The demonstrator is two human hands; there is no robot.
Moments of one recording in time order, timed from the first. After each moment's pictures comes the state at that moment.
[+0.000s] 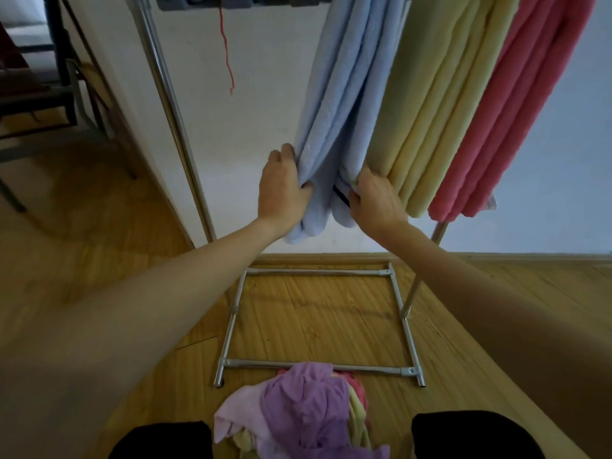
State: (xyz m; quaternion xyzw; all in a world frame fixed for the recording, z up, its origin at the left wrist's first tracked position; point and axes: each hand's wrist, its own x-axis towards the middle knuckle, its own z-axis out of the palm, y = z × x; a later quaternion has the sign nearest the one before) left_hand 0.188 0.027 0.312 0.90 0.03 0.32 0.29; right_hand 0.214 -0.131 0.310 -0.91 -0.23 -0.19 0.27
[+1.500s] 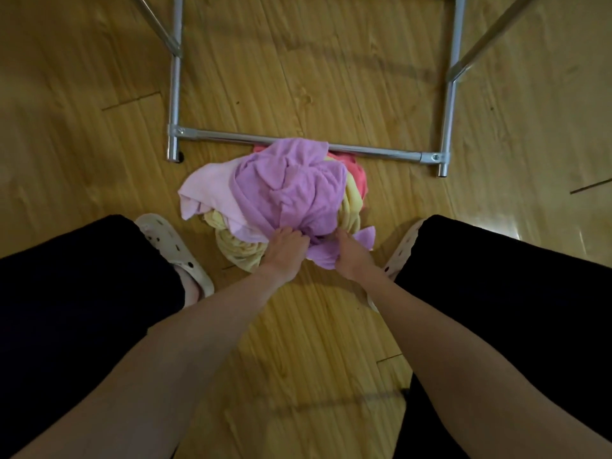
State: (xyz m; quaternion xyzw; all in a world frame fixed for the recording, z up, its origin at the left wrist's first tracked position) left_hand -0.032 -0.059 -0.186 0.95 -0.04 -0.30 0.12; right_hand 0.012 -0.222 -0.189 -0.85 -0.09 0.47 0.22
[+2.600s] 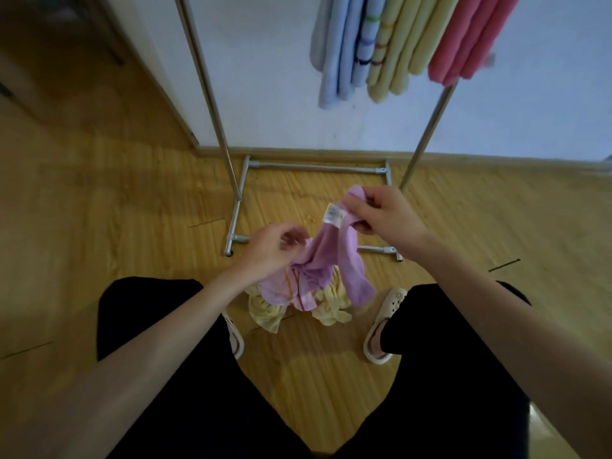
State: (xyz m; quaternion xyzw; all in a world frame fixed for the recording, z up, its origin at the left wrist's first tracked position) left_hand -0.080 -0.013 0.165 0.88 0.02 -0.02 0.48; right_hand -0.004 -0.209 0.229 -0.78 -0.14 0.19 0.57
